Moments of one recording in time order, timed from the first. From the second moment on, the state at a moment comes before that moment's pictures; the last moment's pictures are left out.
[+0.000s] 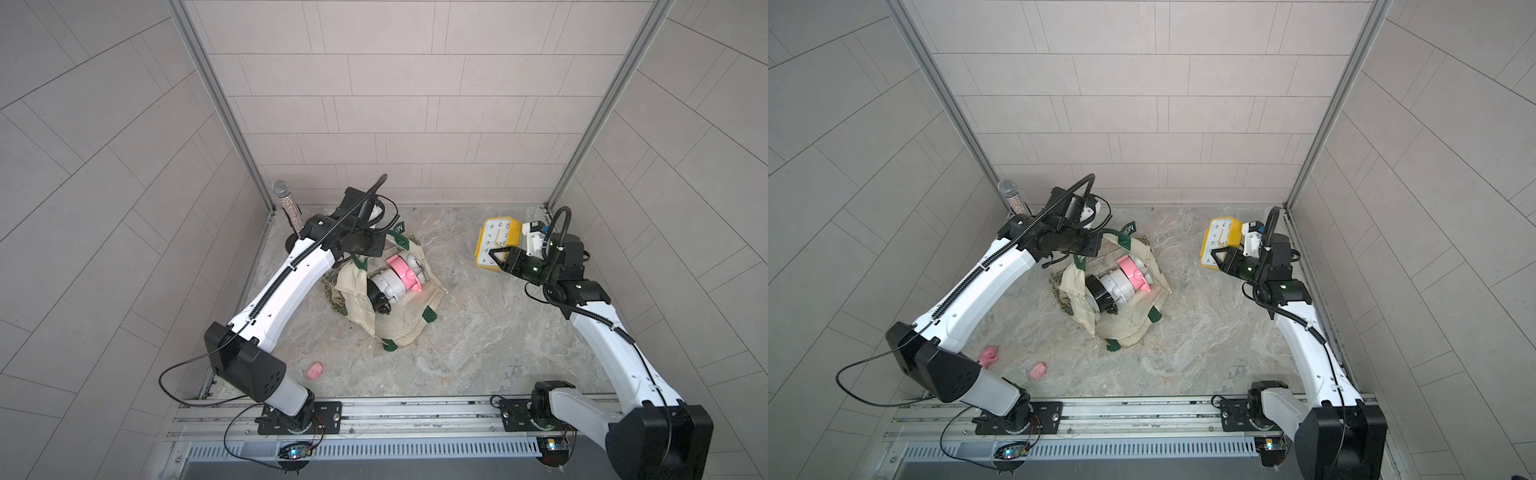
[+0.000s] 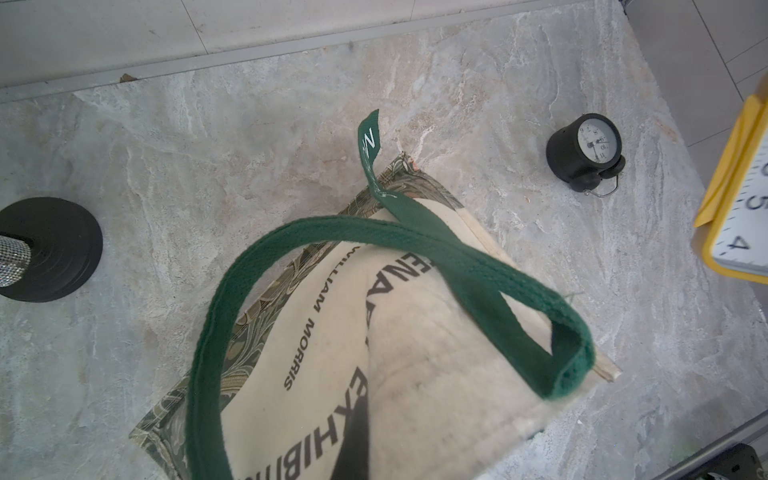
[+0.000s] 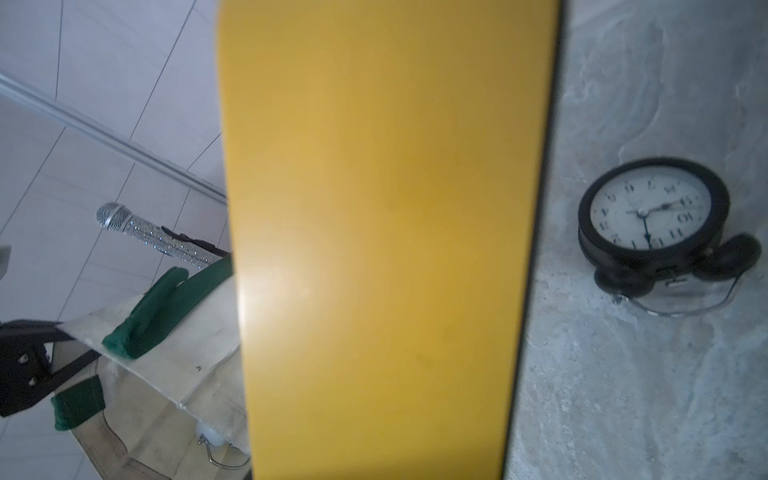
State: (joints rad) left arm -0.47 1.54 1.67 -1.02 0.03 -0.24; right arm -0.05 1.08 0.84 -0.29 -0.52 0.56
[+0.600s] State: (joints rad) left arm -0.47 1.56 1.67 -1.01 0.06 -0.26; right arm -0.16 1.19 0.44 0.09 -0.64 0.86
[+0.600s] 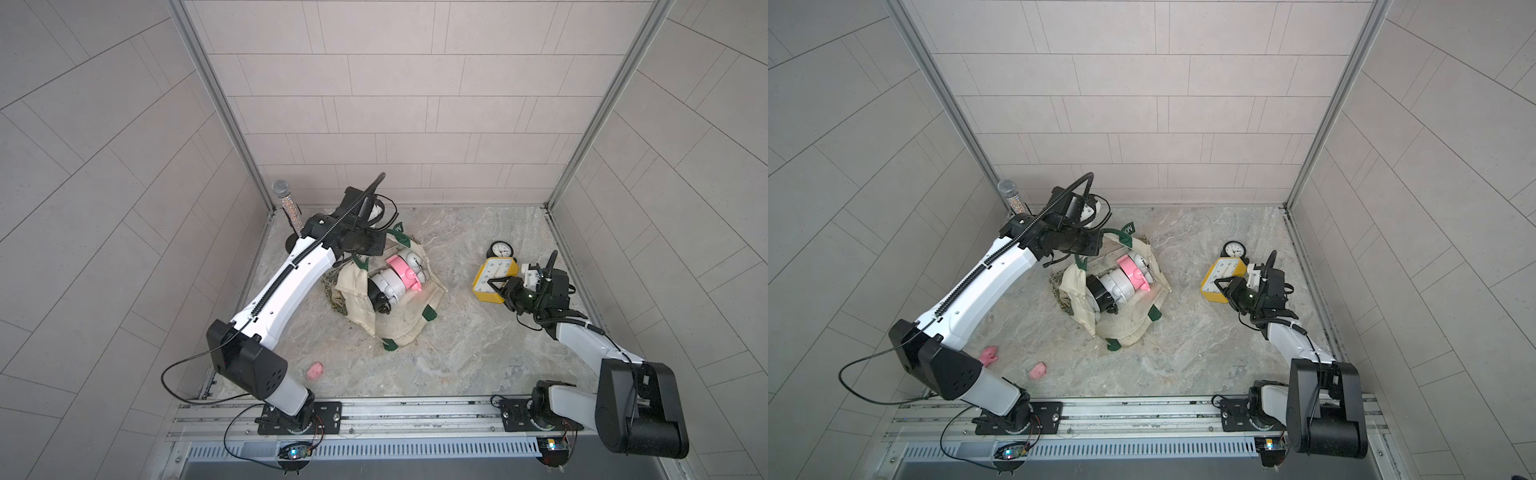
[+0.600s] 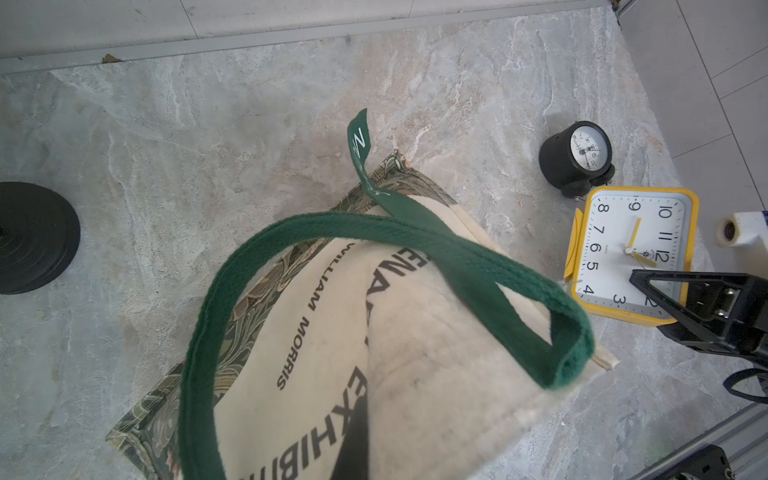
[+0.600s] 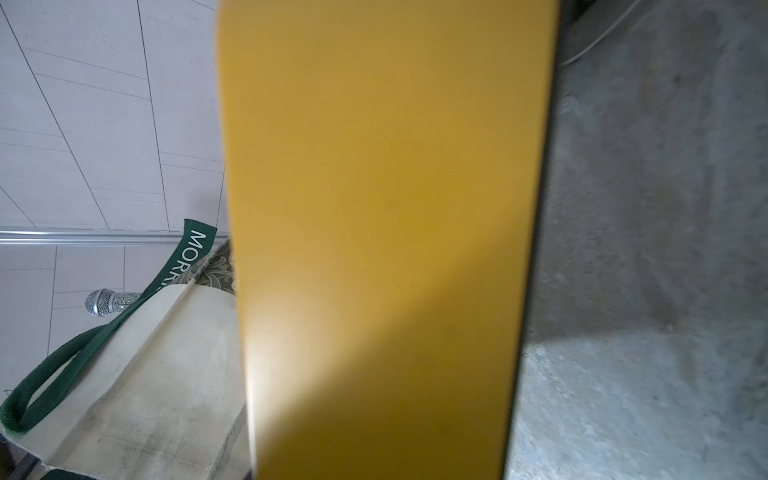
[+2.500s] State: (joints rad) left arm -0.46 1.57 1.67 -0.99 0.07 -0.28; right arm -0.27 1.13 0.34 0.08 -0.54 0.85
